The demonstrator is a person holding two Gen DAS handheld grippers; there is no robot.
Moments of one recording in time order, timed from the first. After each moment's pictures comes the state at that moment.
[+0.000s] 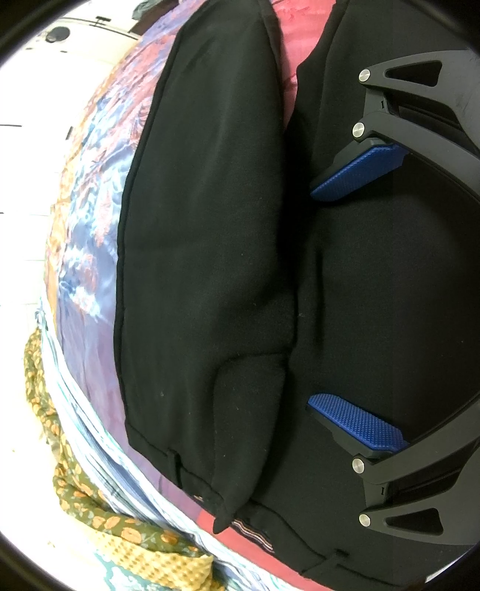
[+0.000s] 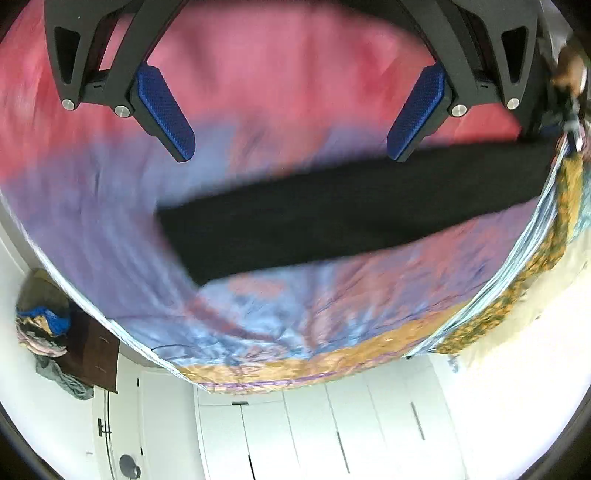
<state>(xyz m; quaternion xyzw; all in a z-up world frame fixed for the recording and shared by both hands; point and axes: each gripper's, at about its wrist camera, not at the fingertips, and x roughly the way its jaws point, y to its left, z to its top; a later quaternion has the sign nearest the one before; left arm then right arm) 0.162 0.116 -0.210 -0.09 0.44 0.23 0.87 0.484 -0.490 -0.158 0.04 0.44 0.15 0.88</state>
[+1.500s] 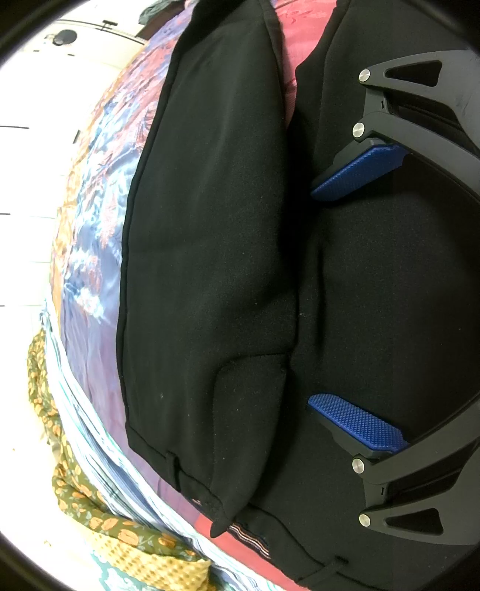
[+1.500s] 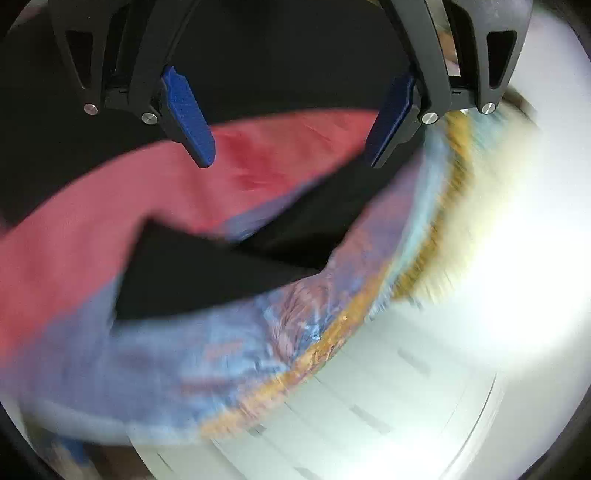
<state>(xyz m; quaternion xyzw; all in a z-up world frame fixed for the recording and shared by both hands) 0.159 0.120 -0.211 -0.10 0.43 0.21 0.87 0.347 -0.477 -0.214 0.40 0.43 0.23 0.78</state>
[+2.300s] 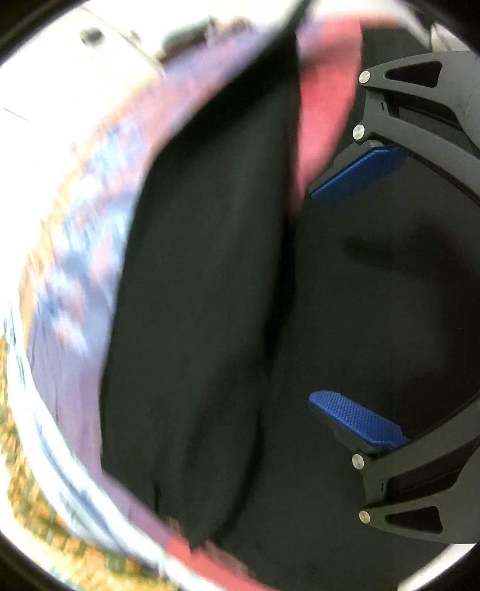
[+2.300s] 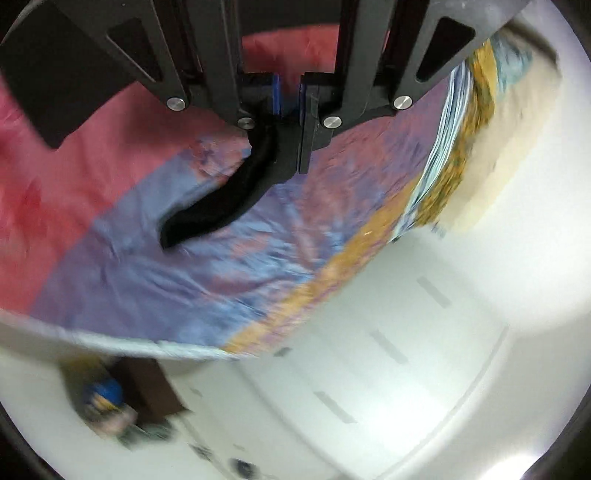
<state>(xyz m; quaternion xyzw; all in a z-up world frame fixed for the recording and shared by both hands) 0.176 0.105 -0.155 -0.24 0.47 0.11 0.84 0.313 -0.498 -0.094 0.28 0.29 0.16 0.90</state>
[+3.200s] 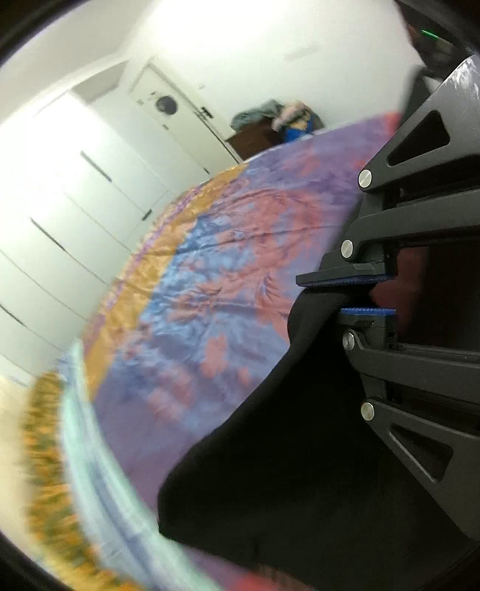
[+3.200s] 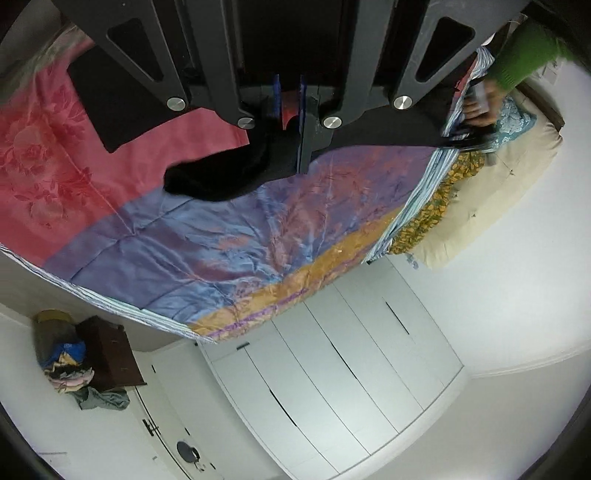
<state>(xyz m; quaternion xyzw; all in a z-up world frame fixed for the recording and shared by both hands) 0.166 0.109 -0.037 -0.30 0.33 0.04 0.90 0.236 -0.544 -0.080 0.24 0.30 0.21 0.90</state>
